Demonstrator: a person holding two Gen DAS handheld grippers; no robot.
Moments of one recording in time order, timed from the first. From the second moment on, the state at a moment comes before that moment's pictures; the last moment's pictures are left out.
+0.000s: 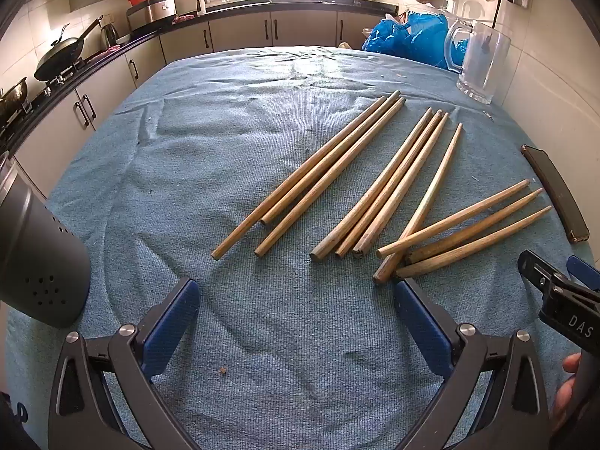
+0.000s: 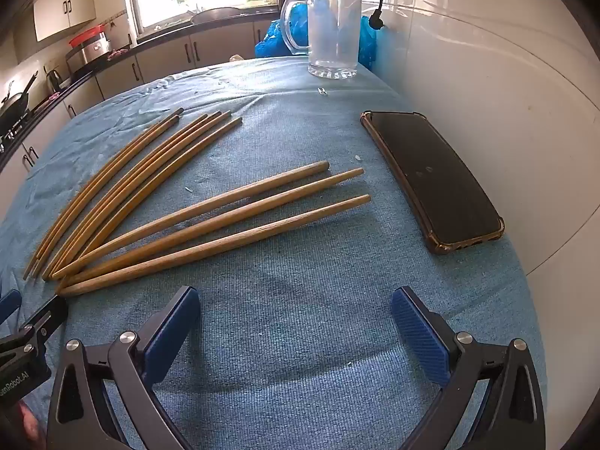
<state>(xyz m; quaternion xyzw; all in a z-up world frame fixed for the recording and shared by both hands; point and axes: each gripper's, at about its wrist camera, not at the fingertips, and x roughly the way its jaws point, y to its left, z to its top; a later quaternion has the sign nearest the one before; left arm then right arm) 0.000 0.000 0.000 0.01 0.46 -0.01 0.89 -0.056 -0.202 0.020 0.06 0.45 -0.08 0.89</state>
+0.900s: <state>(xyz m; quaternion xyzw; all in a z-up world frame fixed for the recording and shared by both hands) -0.119 0.053 0.123 0.02 0.24 0.06 0.97 -0.088 -0.198 0.038 0.08 0.43 -0.10 0.90</state>
